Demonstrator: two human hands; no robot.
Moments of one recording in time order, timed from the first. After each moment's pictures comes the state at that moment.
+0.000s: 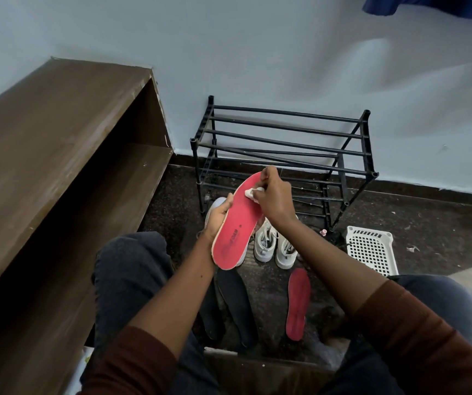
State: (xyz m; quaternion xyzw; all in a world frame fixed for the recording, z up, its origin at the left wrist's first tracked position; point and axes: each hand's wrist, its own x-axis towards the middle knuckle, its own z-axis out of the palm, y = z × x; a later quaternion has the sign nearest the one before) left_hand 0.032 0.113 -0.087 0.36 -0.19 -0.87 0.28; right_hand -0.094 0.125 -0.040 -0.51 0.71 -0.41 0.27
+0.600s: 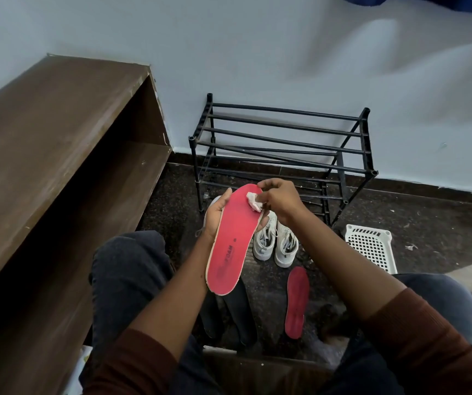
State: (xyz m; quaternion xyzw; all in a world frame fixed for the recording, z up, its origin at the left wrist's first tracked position) left_hand 0.027 0.114 -0.085 0.27 -0.16 -0.90 0.32; right_hand -0.111 0.123 -0.039 -0.32 0.71 -0.42 0.47
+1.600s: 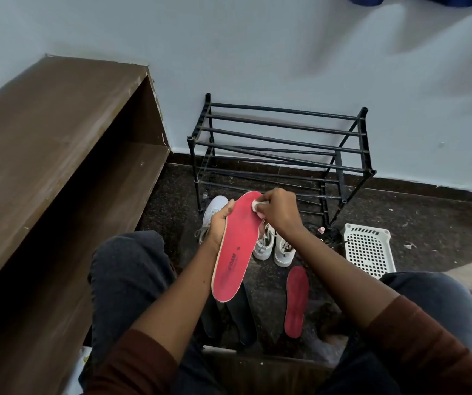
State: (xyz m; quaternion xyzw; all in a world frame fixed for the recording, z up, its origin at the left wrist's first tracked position) left_hand 0.021 0.128 -0.093 0.34 -0.16 -0.87 0.31; right_hand -0.106 0.146 -0.045 -0.55 0.75 -0.27 0.24
